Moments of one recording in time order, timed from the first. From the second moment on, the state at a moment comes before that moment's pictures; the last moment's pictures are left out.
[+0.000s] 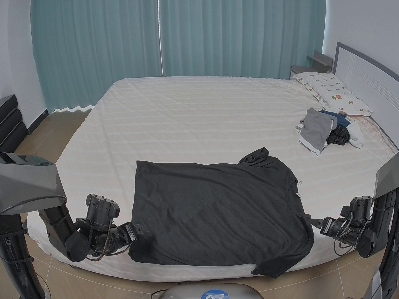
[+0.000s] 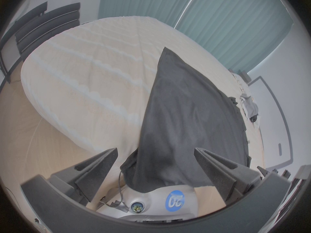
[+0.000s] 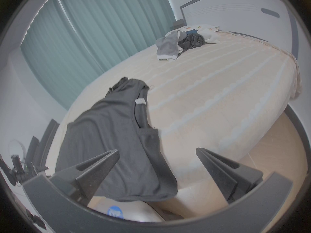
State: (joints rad) left arm -0.32 2.11 -0.41 -0.84 0.03 -0.73; right arm -0.06 2.26 -0.11 -1.50 0.11 0.39
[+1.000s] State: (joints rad) left arm -0.26 2.11 -0.51 -0.84 0.02 -0.83; right arm -0.01 2.25 -0.18 -1.50 0.13 0.58
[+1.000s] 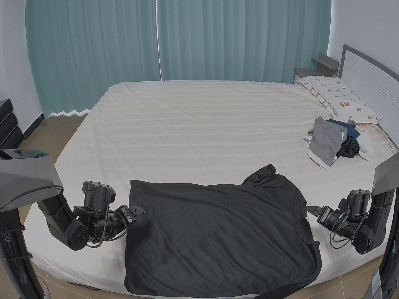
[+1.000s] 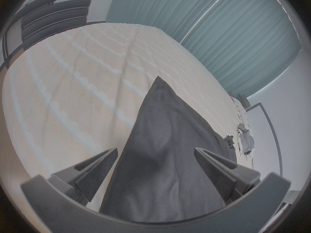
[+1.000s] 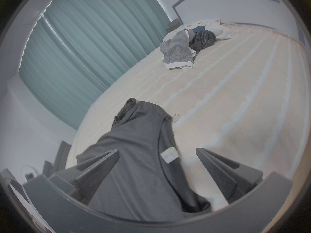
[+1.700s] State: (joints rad) left arm -0.26 2.14 -0.53 -0.85 -0.01 -0.91; right arm 0.14 2.28 -0.74 -1.01 0.09 0.68
